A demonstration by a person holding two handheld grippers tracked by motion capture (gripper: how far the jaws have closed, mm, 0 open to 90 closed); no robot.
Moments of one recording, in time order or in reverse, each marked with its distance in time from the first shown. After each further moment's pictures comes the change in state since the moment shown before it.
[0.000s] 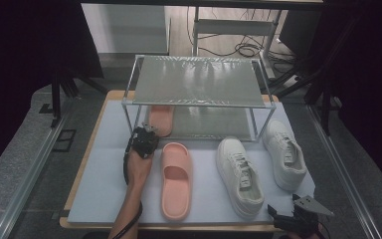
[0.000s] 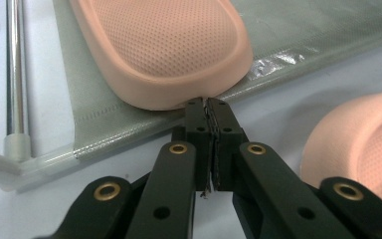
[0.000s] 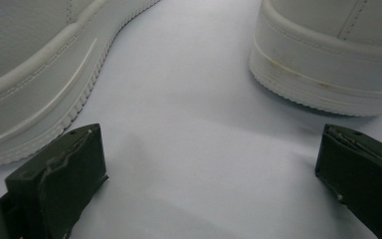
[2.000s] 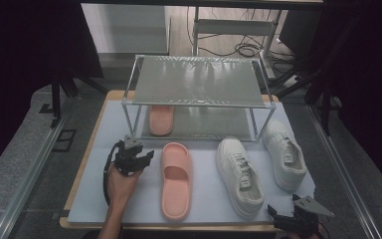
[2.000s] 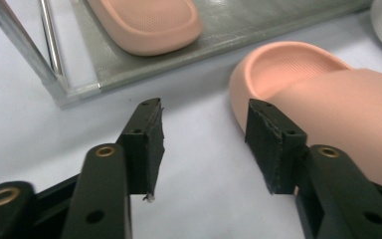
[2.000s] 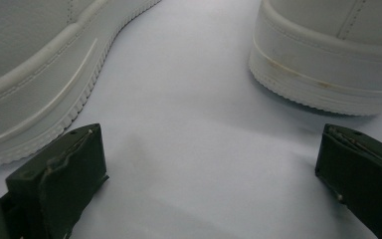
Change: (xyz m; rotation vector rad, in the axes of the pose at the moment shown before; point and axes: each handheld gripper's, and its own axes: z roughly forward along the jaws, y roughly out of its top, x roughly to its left) left arm -0.001 -0.039 -0.087 -0.078 -0.086 -0.011; right arm 0.001 -0.001 0.000 -0.007 -0.002 0.001
